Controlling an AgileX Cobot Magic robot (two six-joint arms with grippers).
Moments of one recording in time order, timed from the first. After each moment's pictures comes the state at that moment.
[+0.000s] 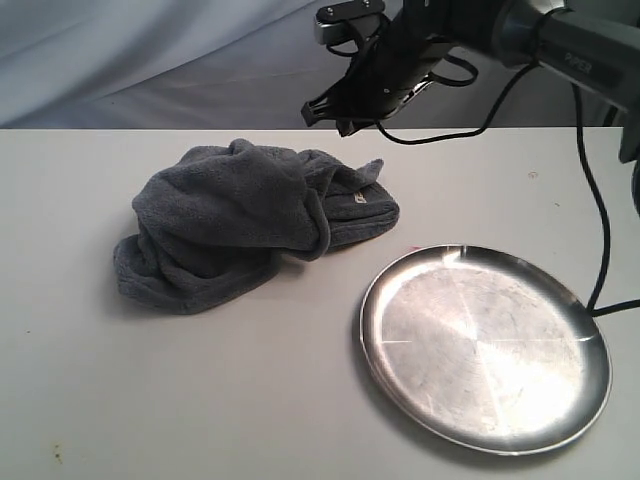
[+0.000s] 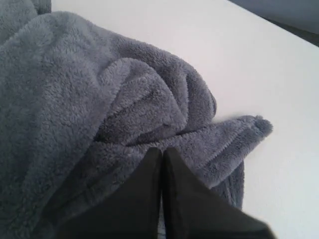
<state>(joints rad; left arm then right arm) -0.03 0.00 0.00 -0.04 0.13 0.01 0.40 2.30 -2.12 0.16 0.89 -0.21</state>
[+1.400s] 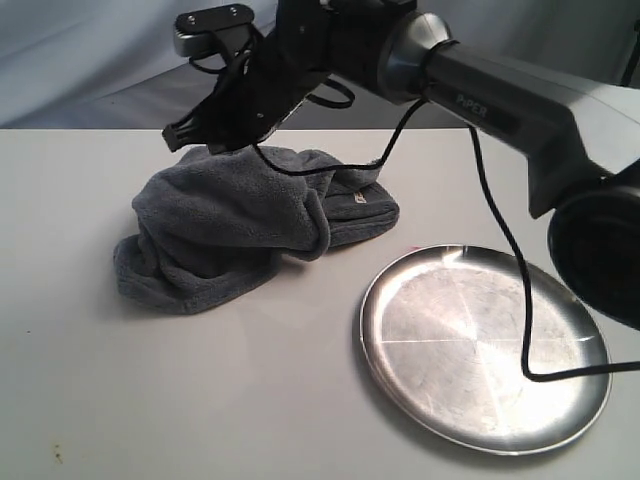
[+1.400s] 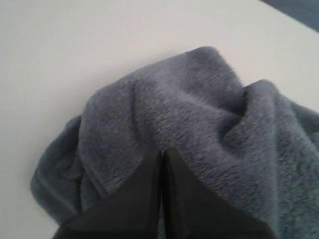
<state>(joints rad) -0.03 0.00 0.00 -0.04 0.13 0.01 0.65 2.33 -2.19 0.25 0.81 -0.20</state>
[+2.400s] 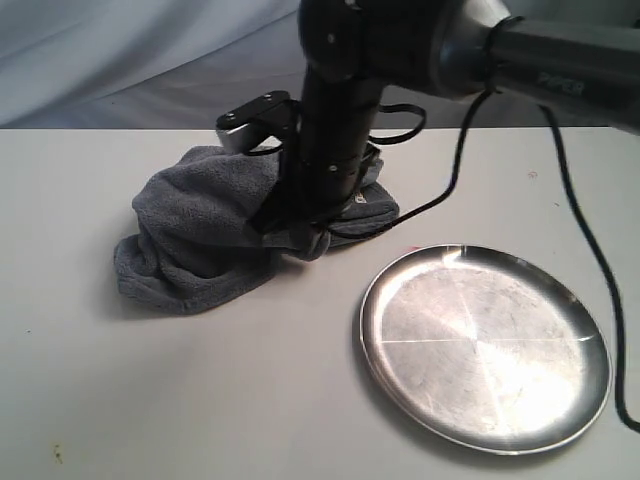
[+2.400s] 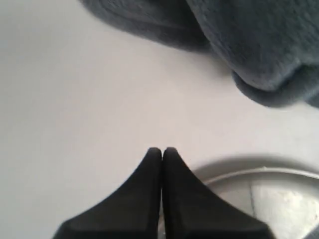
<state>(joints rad) -0.03 0.00 0.00 -0.04 0.13 0.01 0.66 2.11 -1.85 0.11 1.21 -0.24</state>
